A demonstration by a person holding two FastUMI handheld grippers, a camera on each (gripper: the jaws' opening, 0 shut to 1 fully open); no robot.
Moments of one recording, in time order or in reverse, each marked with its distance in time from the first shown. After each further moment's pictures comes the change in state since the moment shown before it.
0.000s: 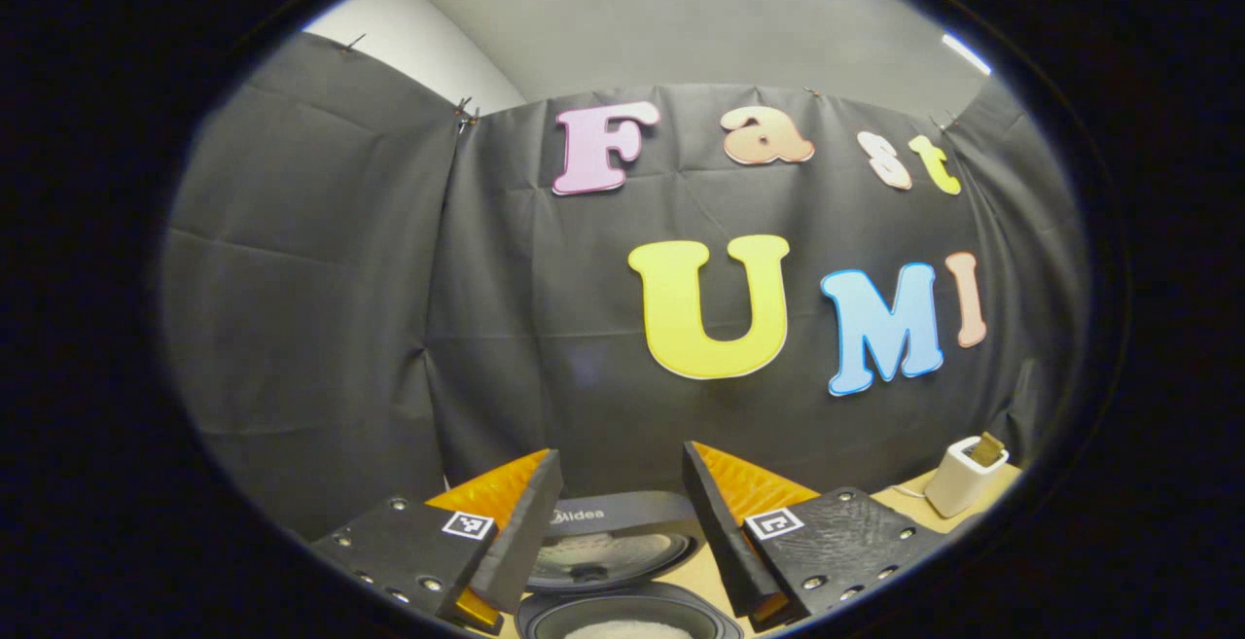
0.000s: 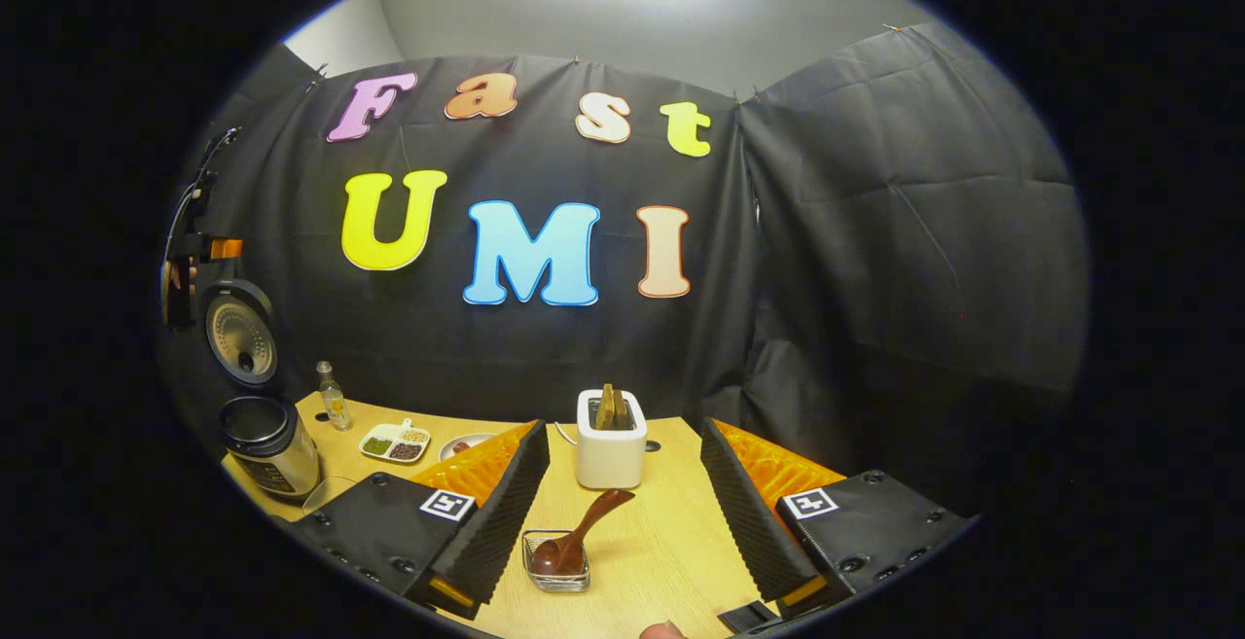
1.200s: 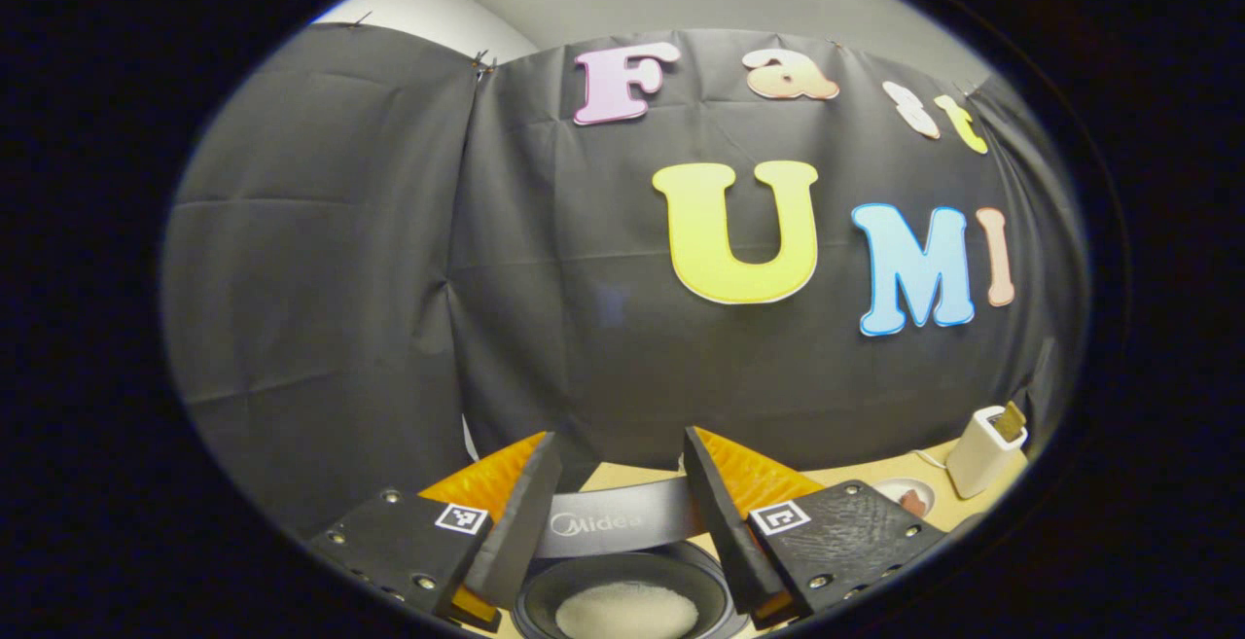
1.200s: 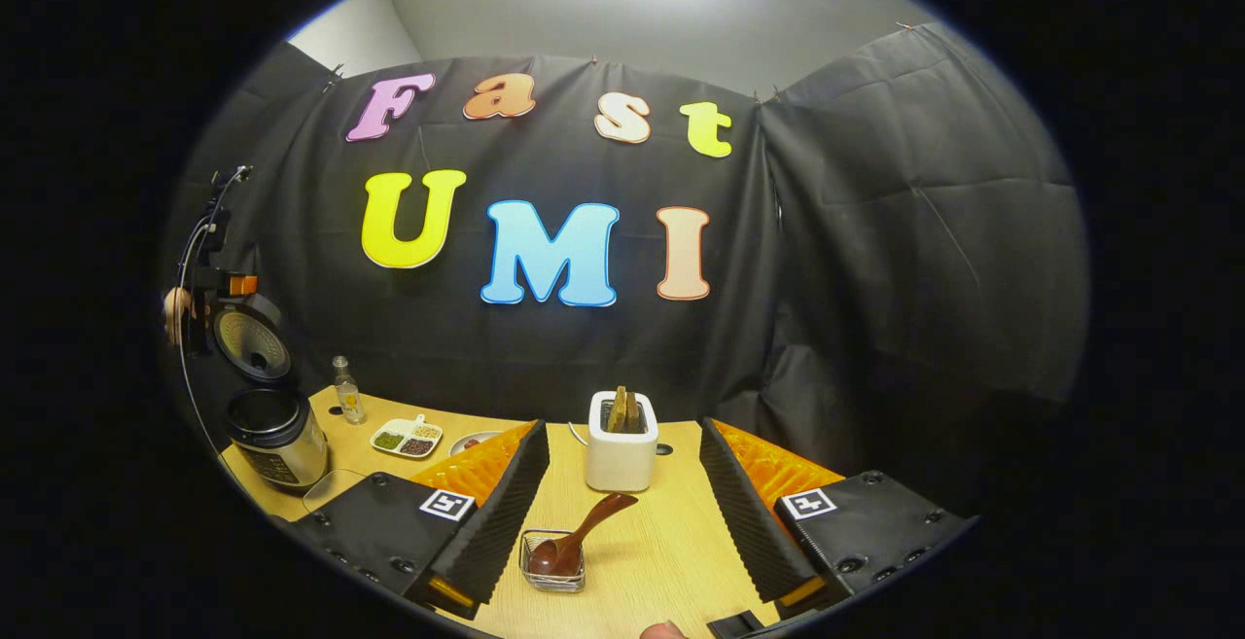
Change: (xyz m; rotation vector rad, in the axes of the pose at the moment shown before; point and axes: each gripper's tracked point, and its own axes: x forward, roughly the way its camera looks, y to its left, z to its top) left arm -0.026 -0.007 -0.089 -0.003 0.192 0.094; right arm 0.007 -0.006 0.007 -0.011 -0.008 0.100
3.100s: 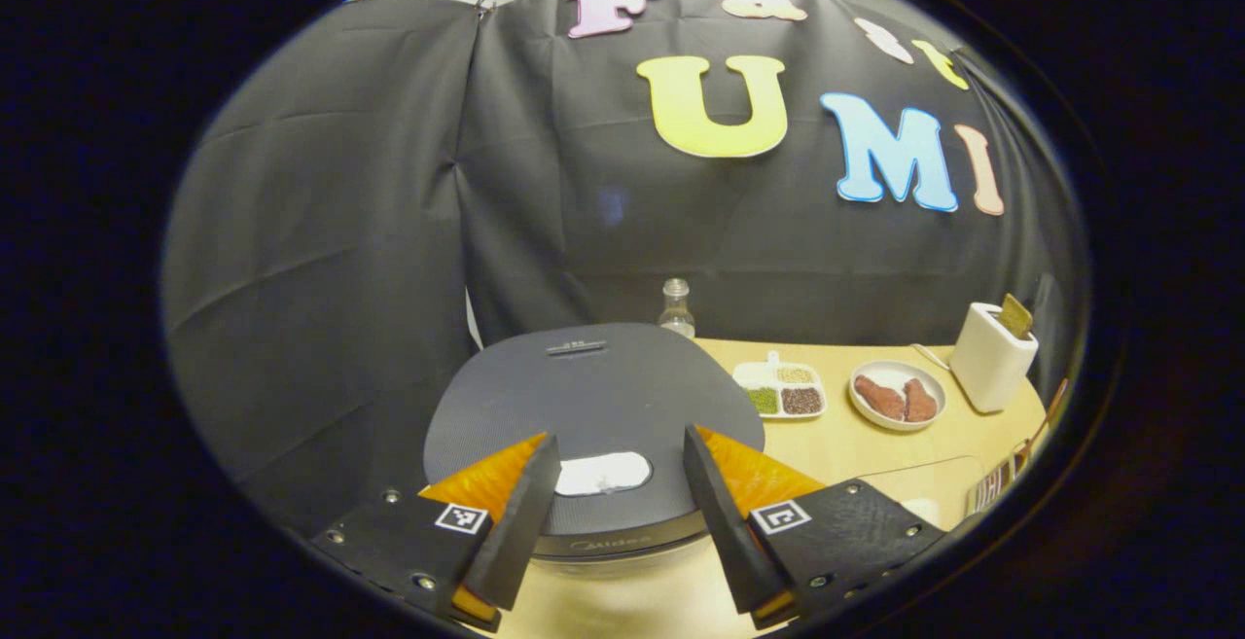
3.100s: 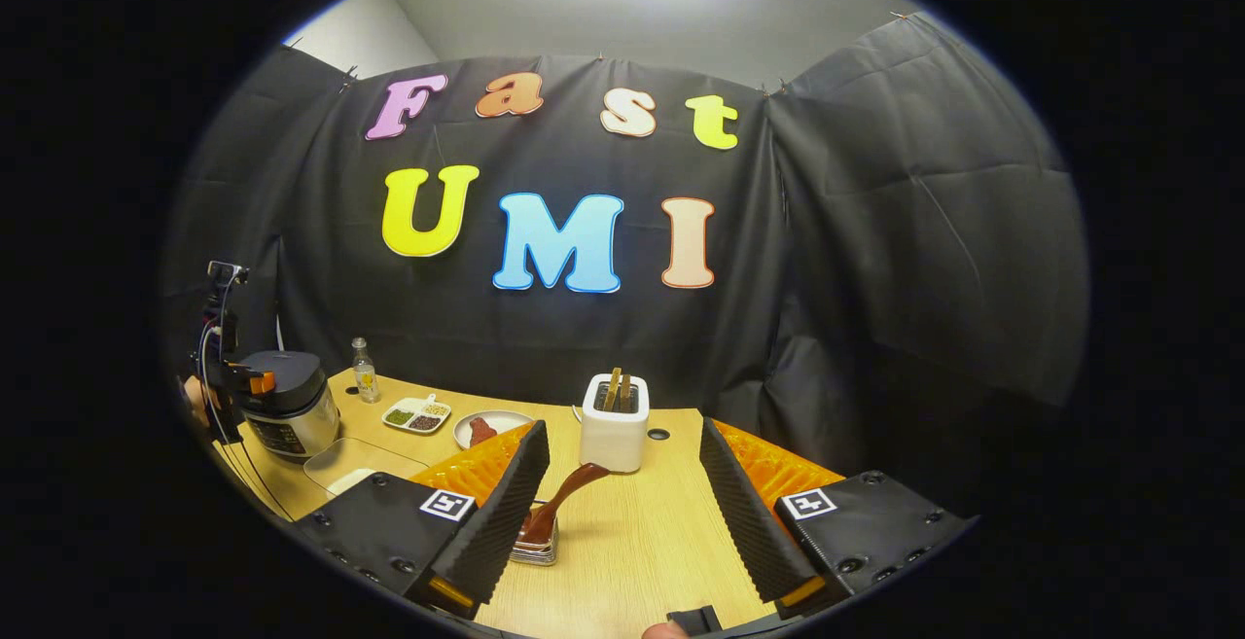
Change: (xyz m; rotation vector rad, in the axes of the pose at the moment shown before) left arm -0.087 -0.037 -0.209 0.010 0.261 0.027; right arm -0.032 -0.043 -0.019 -0.018 0.028 0.064
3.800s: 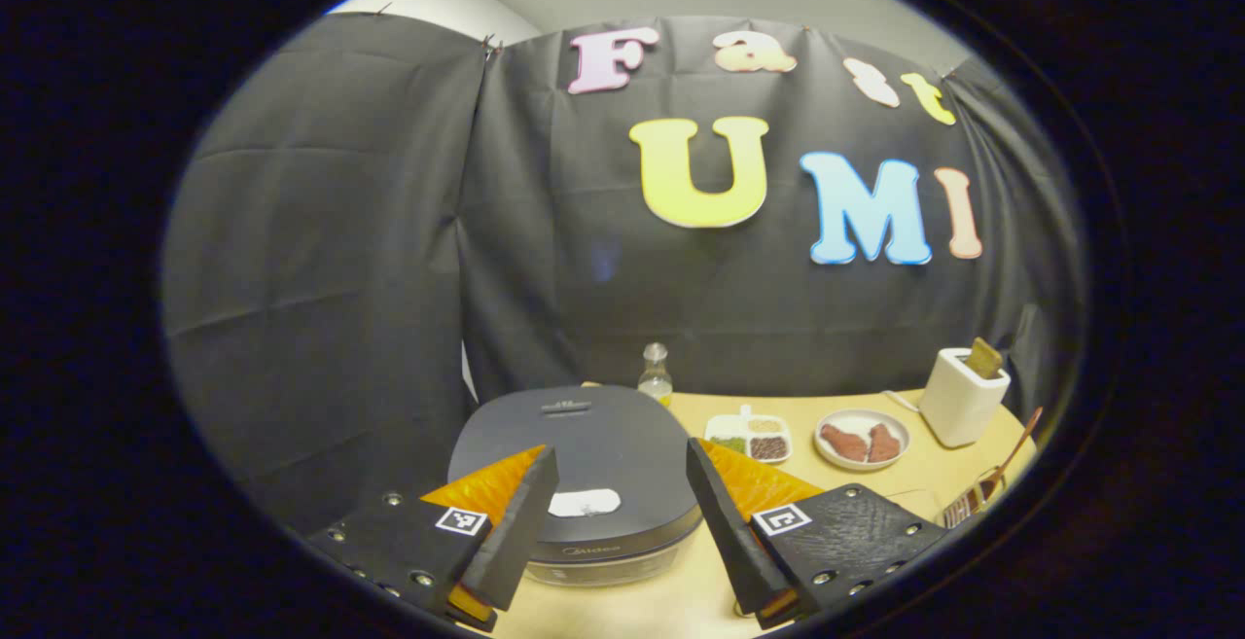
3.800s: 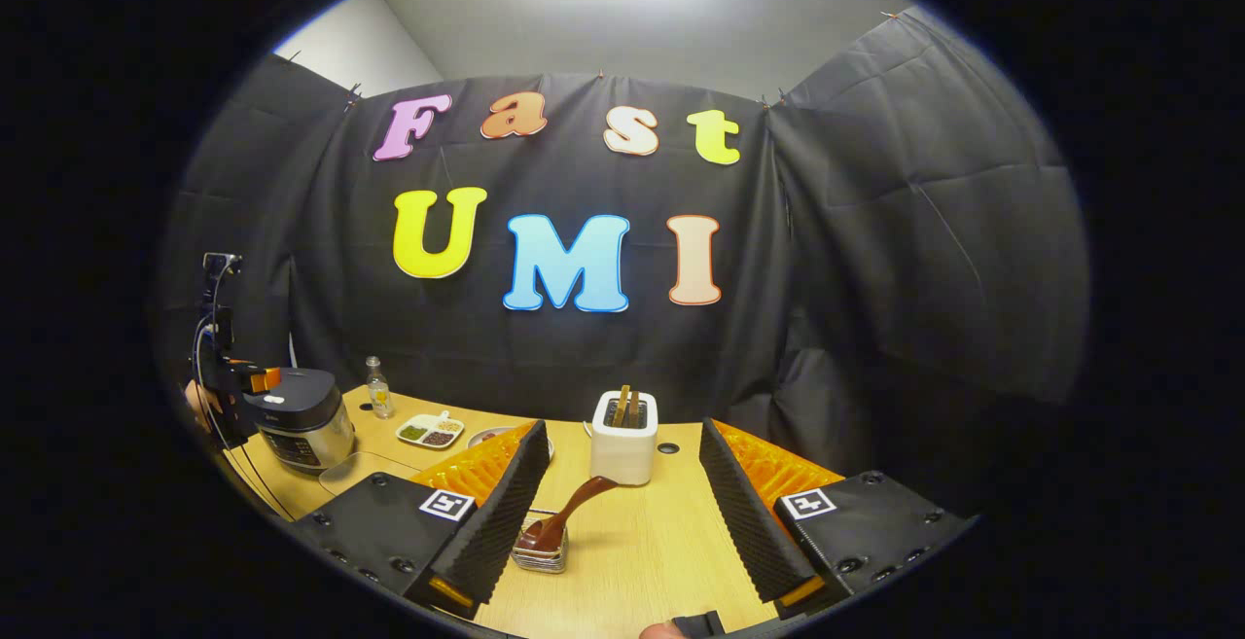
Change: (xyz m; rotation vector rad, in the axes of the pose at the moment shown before) left arm -0.094 -0.021 0.080 -0.013 -0.229 -0.059; right arm -0.013 0.005 0.018 0.036 -0.068 0.063
